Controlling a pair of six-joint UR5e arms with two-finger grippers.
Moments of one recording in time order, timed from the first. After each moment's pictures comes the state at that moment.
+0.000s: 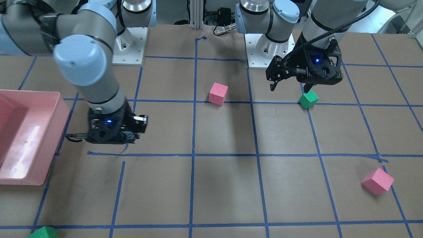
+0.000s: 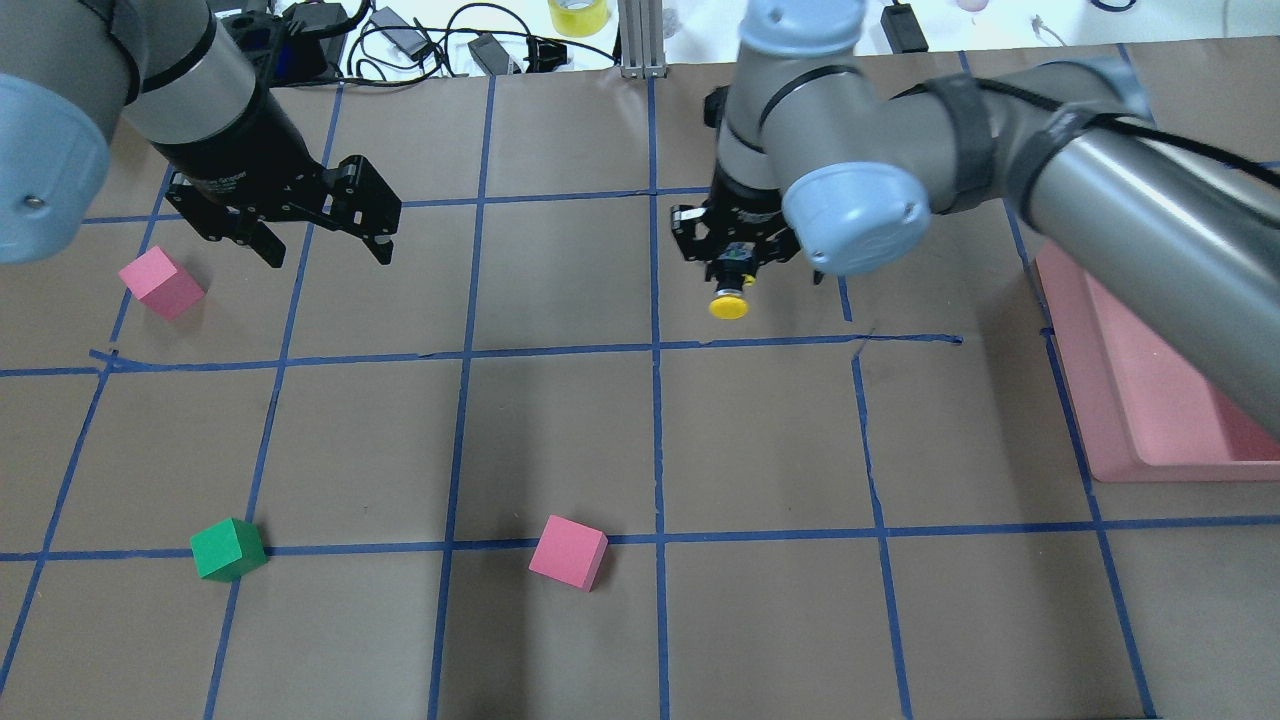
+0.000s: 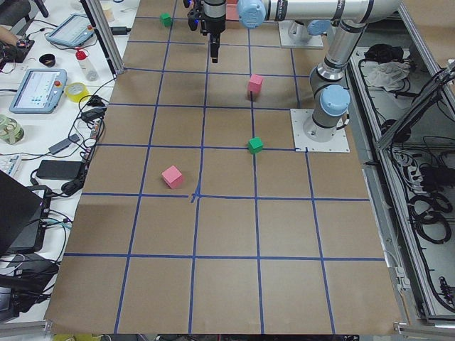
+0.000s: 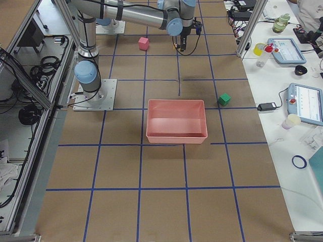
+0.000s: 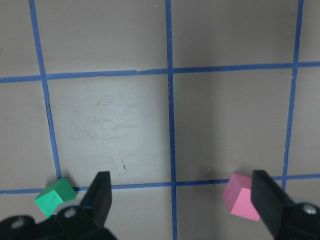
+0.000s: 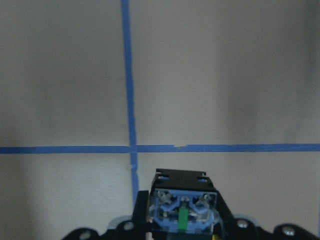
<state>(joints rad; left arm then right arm) -1.54 -1.56 -1.61 -1.54 1.55 0.06 1.86 -1.22 1.62 -2.03 -1.48 0.30</state>
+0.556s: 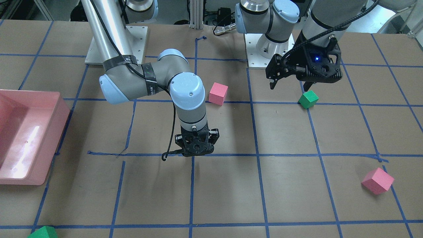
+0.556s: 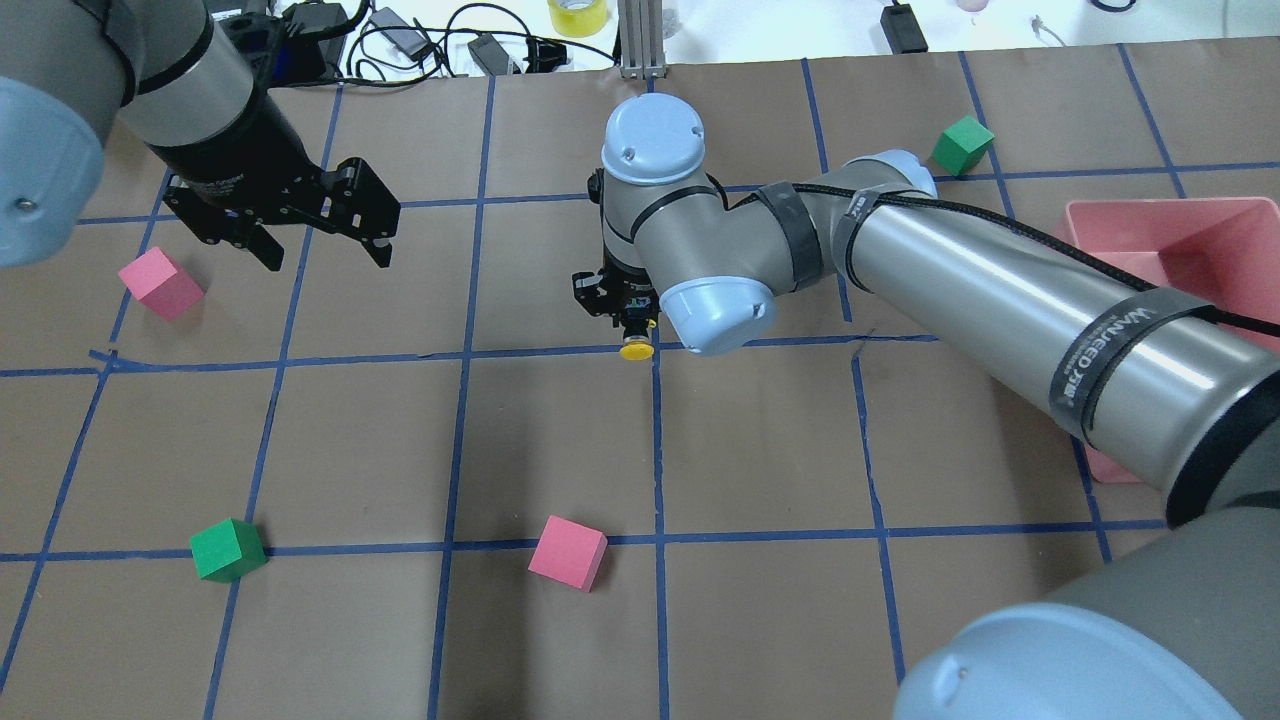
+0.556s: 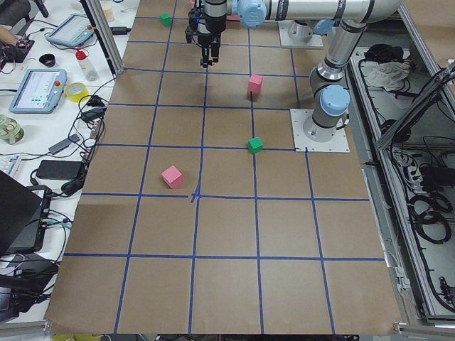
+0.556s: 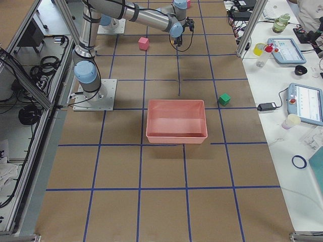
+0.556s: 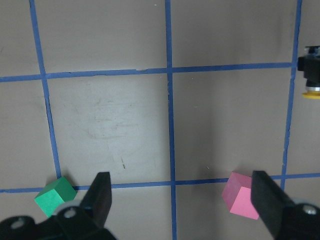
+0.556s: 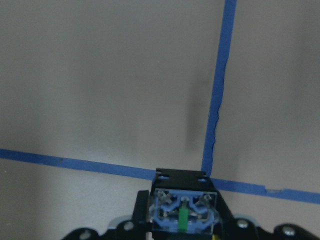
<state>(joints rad) -1.54 -1.55 -1.61 -1.55 1.55 0.06 1.96 -1.06 1.63 -2.23 -1.50 0.24</state>
